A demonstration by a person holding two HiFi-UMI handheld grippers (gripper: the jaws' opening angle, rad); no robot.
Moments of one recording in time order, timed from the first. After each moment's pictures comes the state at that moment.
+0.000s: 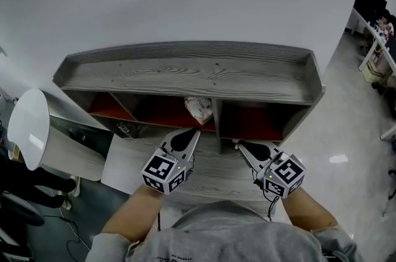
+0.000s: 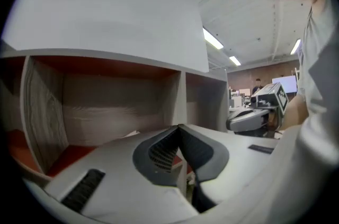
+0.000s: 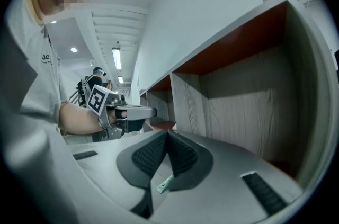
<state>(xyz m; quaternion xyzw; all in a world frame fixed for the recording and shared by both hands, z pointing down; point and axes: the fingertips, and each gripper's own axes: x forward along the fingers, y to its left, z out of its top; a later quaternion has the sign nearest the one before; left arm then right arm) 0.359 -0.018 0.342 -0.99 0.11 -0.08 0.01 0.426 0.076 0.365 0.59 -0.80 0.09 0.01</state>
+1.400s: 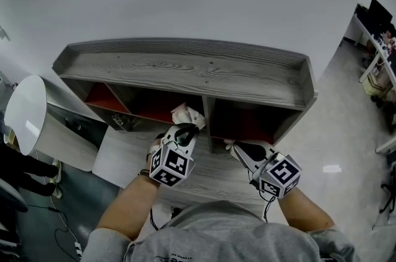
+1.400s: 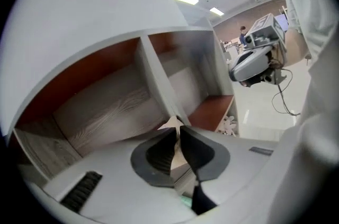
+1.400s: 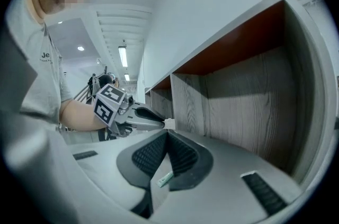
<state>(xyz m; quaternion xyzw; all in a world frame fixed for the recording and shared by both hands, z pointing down) 0.381 -0.014 0.388 -0.93 0.13 -0.27 0.20 0.440 0.087 0.366 0.56 -0.82 0.08 0.03</state>
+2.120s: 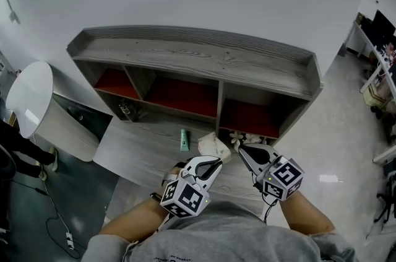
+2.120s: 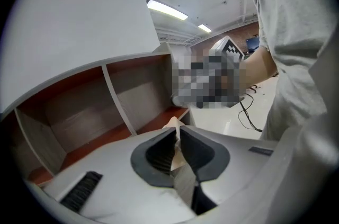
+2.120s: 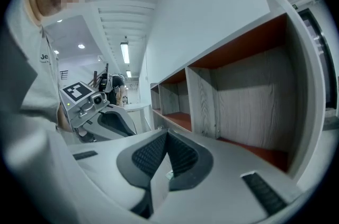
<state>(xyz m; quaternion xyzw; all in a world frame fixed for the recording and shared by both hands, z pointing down) 0.344 0.132 0.401 -0.96 0.03 -0.23 0.17 0.405 0.118 0.379 0.55 -0.83 0.10 0.05</state>
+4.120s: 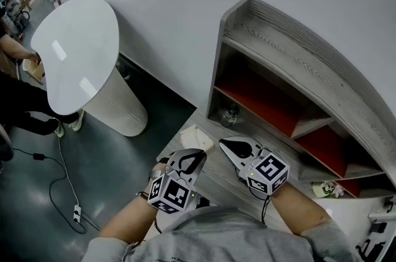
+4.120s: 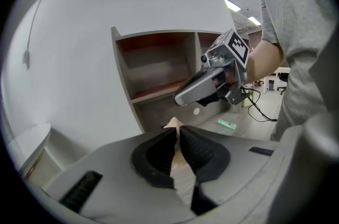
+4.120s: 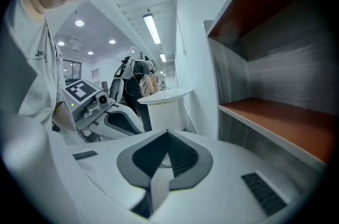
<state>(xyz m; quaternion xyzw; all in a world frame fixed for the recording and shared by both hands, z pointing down) -0.084 -0.225 0.457 -0.93 0.25 -0.26 0.06 -0.046 -0.253 0.433 0.34 -0.93 0.12 0.13</state>
